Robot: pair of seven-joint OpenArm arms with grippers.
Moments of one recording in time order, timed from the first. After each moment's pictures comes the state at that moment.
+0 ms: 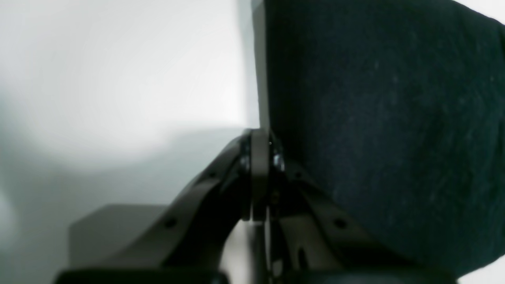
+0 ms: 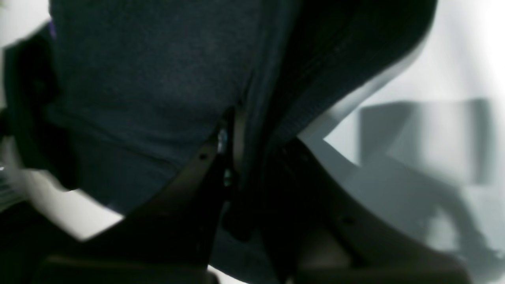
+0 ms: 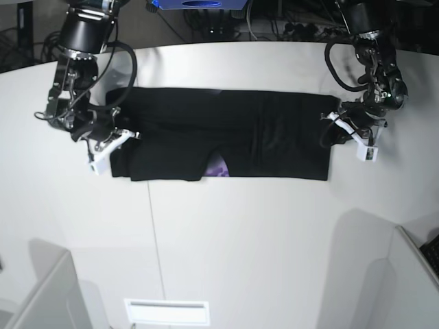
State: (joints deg) left arm 8.2 -13.5 -22.4 83.2 -23.0 -30.0 44.6; right arm 0.5 5.7 18.4 82.4 32.9 17.3 -67.7
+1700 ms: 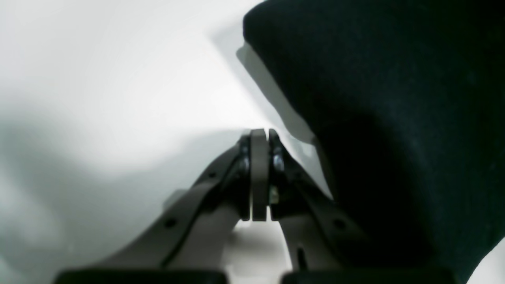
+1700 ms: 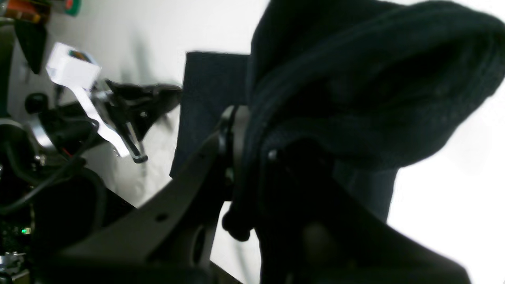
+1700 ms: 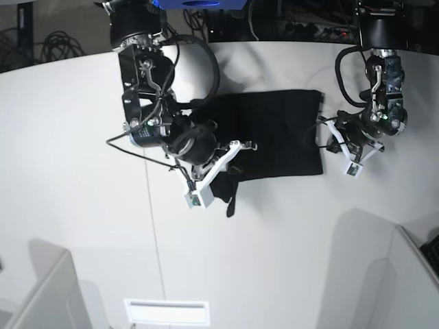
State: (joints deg) left arm 3.6 -23.5 -8.1 82.8 -21.9 -30.0 46.6; right arm 2.2 -6.6 -17.4 107.8 23.6 -8.0 -68.2
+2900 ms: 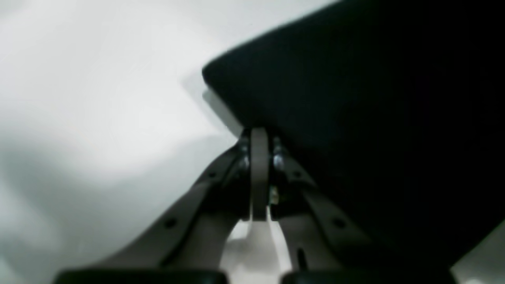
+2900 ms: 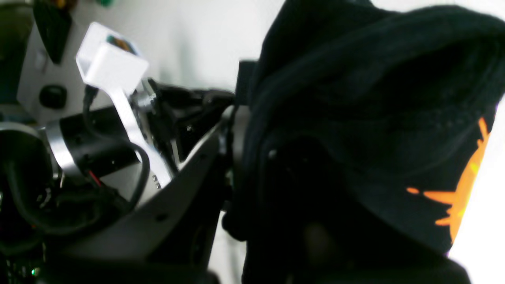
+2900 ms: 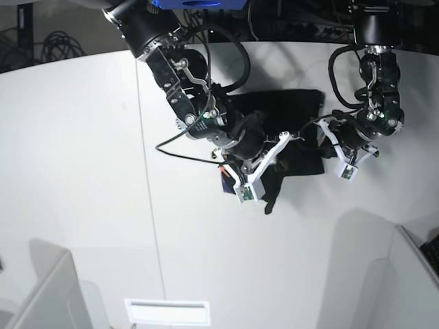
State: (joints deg) left arm 4.6 -21.3 -10.5 87.7 -22.5 -30.8 46.9; right arm 5.3 -6.7 -36.0 100.2 25.6 -17.1 -51.7
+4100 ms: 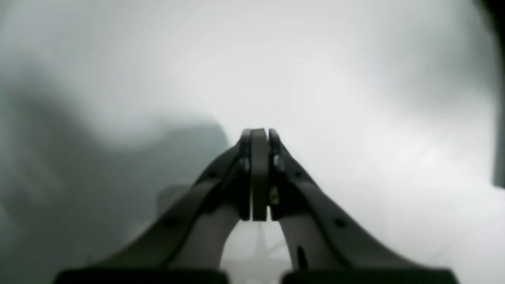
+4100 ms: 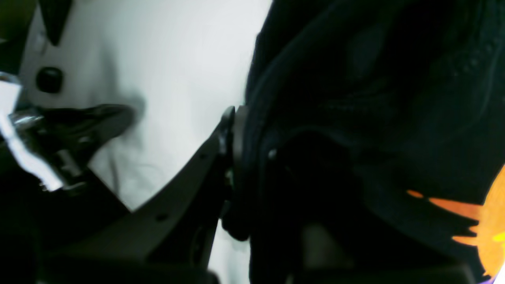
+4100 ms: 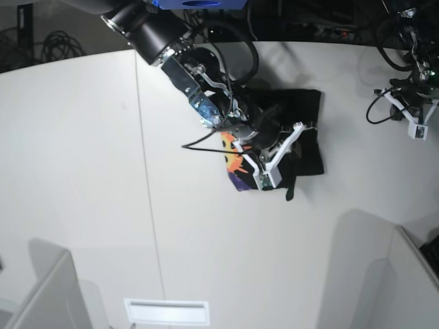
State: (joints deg) left arm 19.0 -24.6 -35.3 89.3 -21.9 -30.8 47.1; right arm 7.7 -6.6 -42.4 86.4 32.2 -17.1 -38.9
